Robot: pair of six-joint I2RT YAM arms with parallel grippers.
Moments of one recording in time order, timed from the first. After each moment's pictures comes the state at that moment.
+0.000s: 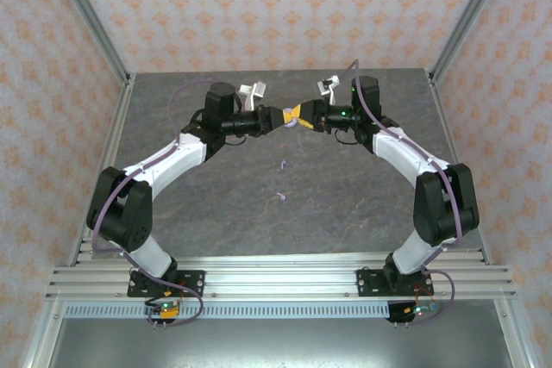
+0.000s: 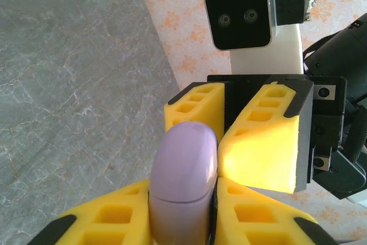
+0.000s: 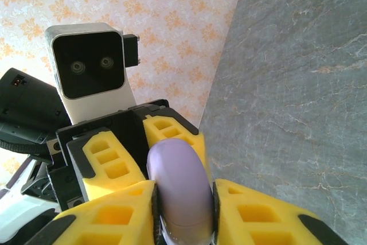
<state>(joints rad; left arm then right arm) -0.39 1.63 1.17 0.10 0.77 -0.84 0.29 1.63 1.16 0.09 -1.05 0.86</state>
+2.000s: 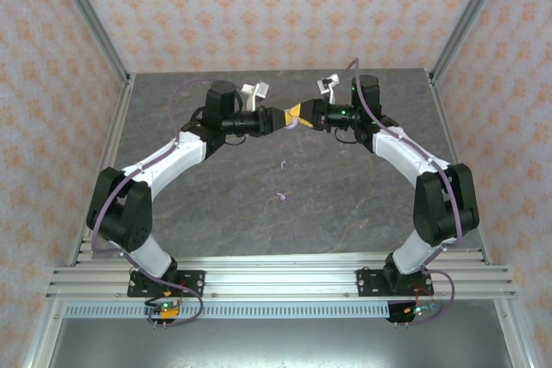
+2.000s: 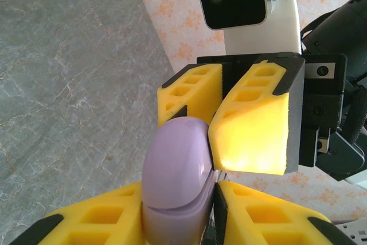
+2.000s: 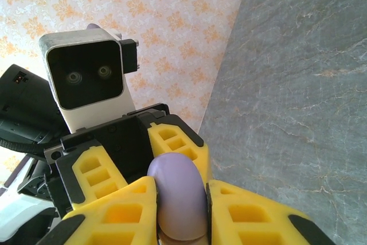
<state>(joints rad) -0.39 1.63 1.20 0.04 0.81 -0.78 0.29 1.63 1.17 0.11 -1.06 0.87</state>
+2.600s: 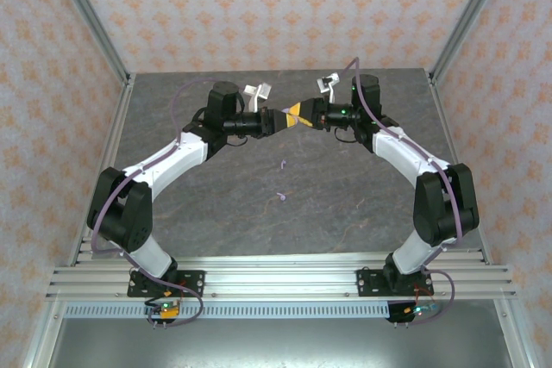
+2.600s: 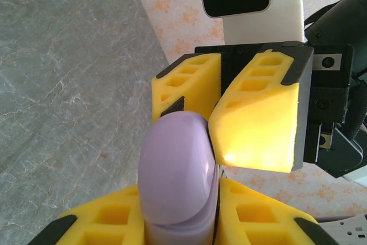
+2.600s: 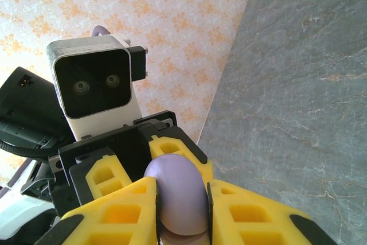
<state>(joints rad) -0.41 1.63 1.20 0.04 0.81 -0.79 0.29 1.63 1.17 0.12 -1.06 0.86</state>
